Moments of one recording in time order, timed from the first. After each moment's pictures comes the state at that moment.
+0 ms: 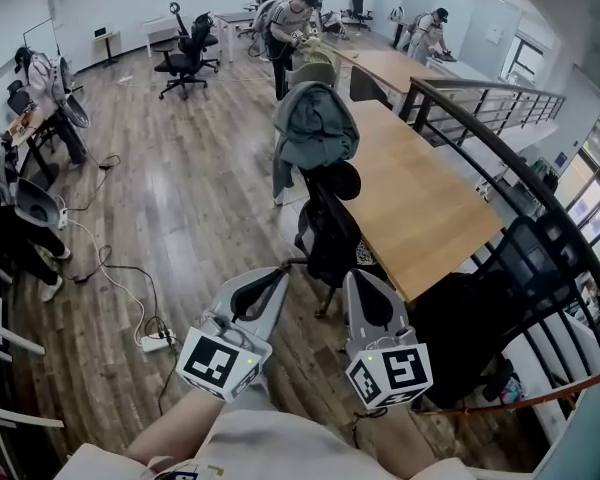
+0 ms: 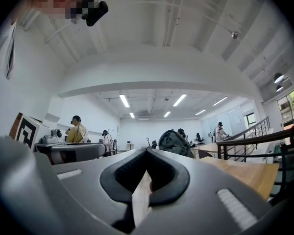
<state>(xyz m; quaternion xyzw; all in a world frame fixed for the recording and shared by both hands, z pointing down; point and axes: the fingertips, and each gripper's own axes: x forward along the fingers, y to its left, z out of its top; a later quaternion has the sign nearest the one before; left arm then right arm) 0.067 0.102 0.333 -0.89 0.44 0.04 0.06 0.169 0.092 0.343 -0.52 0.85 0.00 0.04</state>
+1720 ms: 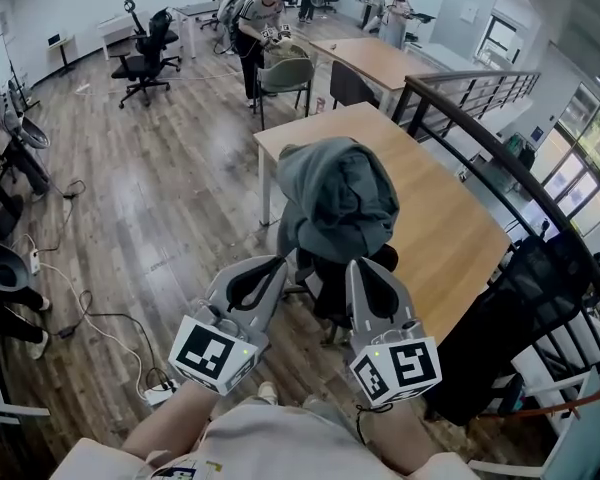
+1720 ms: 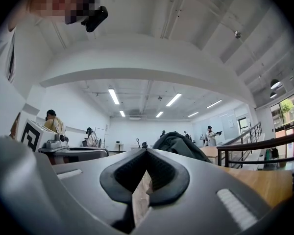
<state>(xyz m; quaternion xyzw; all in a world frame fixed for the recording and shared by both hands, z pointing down) -0.060 -0.257 0.322 -0.93 0.38 0.03 0.04 0.043 -0.249 0.317 -0.57 0.82 0.00 0.03</state>
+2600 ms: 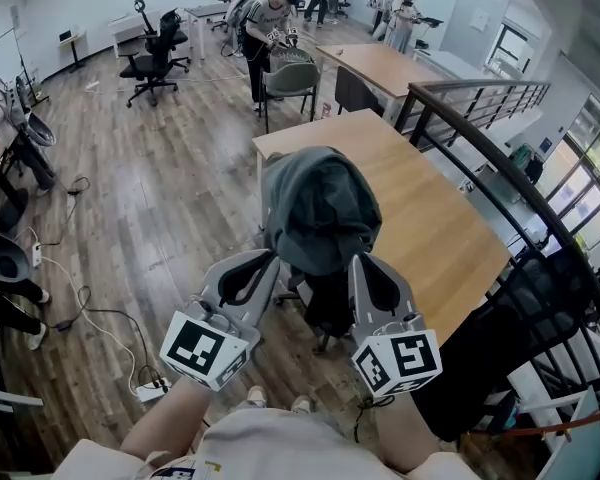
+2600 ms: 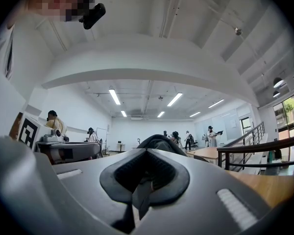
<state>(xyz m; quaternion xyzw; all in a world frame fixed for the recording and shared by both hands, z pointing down) -0.012 -0.280 0.306 -0.91 0.40 0.05 0.06 0.110 -0.282 0.313 -0.56 0.83 0.01 0.03</state>
